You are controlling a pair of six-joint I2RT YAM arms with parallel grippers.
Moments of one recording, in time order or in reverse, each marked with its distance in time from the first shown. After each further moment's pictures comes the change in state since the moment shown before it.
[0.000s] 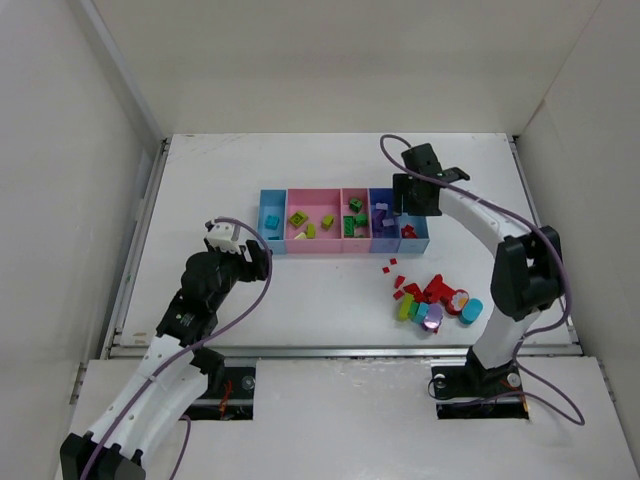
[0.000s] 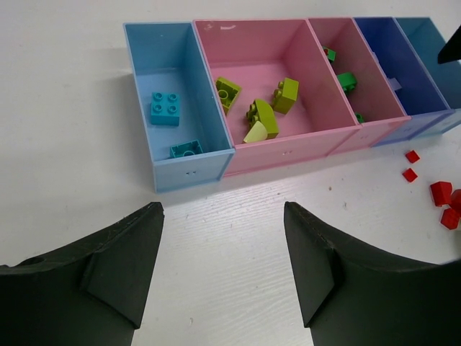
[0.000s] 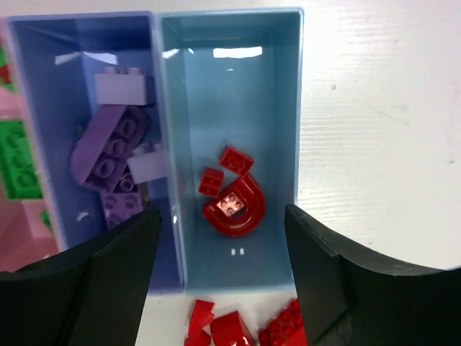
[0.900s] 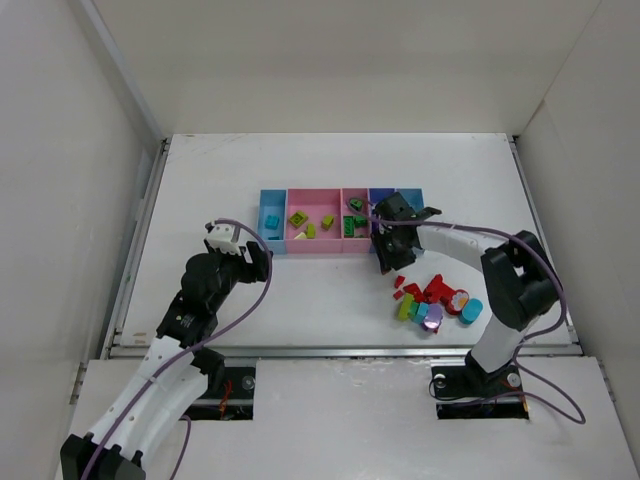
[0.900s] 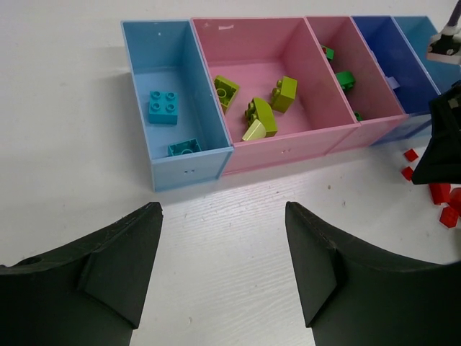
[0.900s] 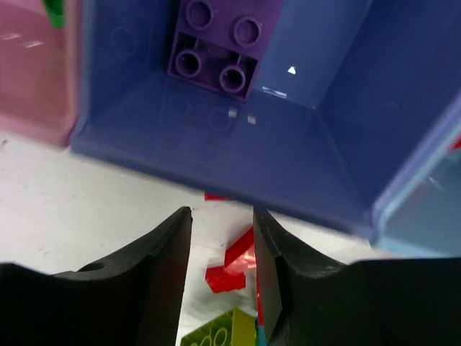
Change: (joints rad) left arm 0.000 -0.010 -0.013 0.005 0.005 -0.002; right arm 0.183 -0.071 -0.325 0.039 -0.224 -0.092
